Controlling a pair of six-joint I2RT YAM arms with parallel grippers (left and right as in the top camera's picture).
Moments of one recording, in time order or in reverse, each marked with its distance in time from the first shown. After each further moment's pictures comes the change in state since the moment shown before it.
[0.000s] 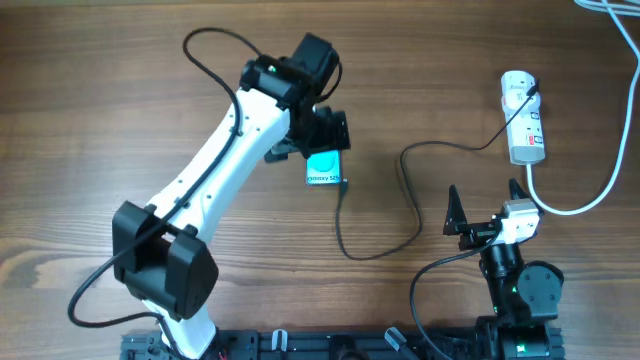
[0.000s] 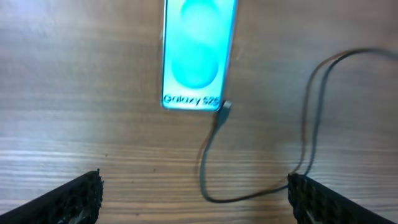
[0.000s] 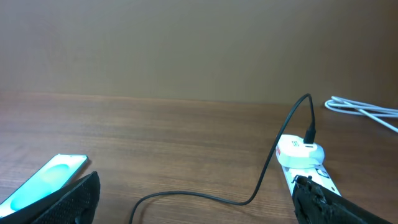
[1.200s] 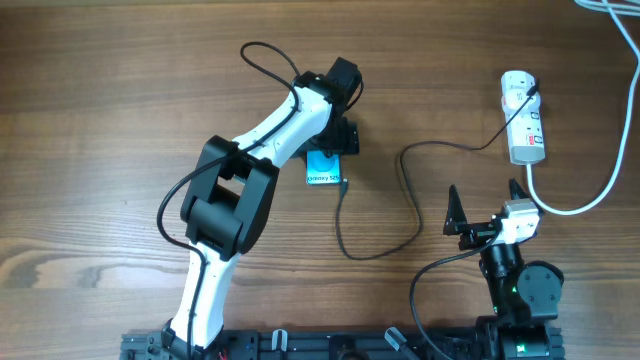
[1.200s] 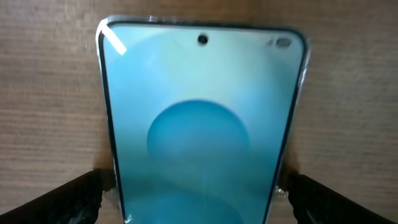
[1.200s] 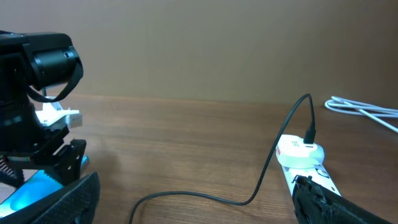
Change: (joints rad) left arm -0.021 0.396 0.021 0.296 -0.124 0.054; right arm 0.000 0.000 0.000 0.000 0.000 0.000
